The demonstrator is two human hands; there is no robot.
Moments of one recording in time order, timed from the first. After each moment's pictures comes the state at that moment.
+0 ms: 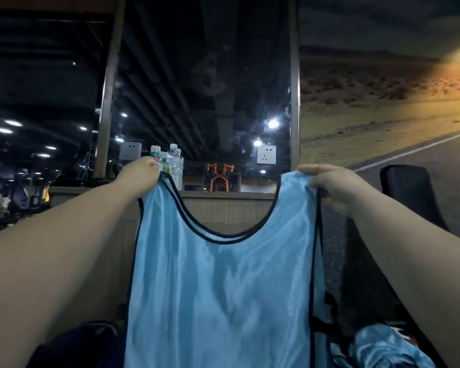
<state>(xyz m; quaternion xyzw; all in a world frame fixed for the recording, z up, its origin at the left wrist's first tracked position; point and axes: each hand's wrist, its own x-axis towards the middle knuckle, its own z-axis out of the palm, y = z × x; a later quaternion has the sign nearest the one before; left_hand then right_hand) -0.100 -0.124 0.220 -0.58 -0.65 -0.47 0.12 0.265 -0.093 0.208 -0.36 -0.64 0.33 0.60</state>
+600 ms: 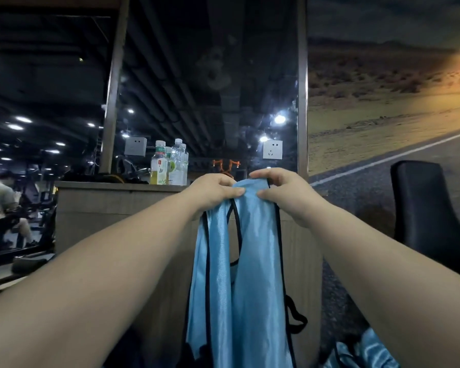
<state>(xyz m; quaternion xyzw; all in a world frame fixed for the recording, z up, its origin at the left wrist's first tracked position) -0.007 -0.097 0.187 -0.71 -0.50 -0.48 -0.11 0.185 -0.091 0.180 -0.31 -0.77 0.20 0.53</state>
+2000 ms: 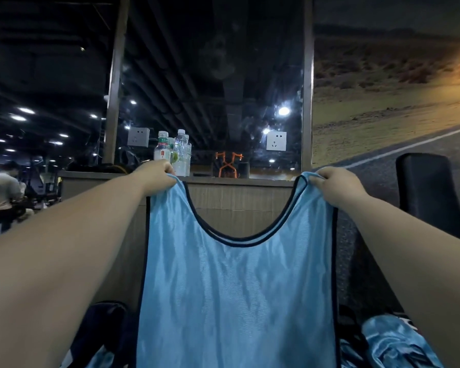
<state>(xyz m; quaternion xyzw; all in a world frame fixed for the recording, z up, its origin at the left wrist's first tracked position) -0.106 -0.104 0.198 -0.64 -0.67 -0.35 0.13 0.258 -0.060 0.186 -0.55 -0.69 -0.03 0.47</state>
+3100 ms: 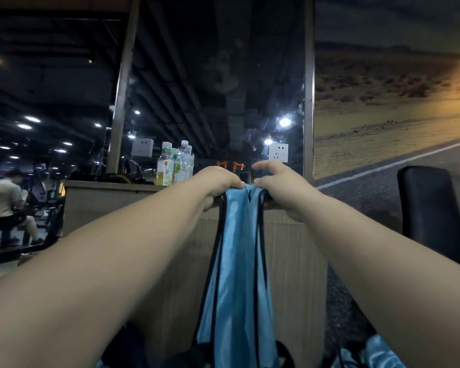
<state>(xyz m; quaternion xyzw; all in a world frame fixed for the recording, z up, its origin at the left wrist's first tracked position) 0.008 -0.116 0.204 -0.61 -0.49 -0.58 -0.23 0.158 -0.110 0.198 -0.35 -0.73 0.26 0.53</state>
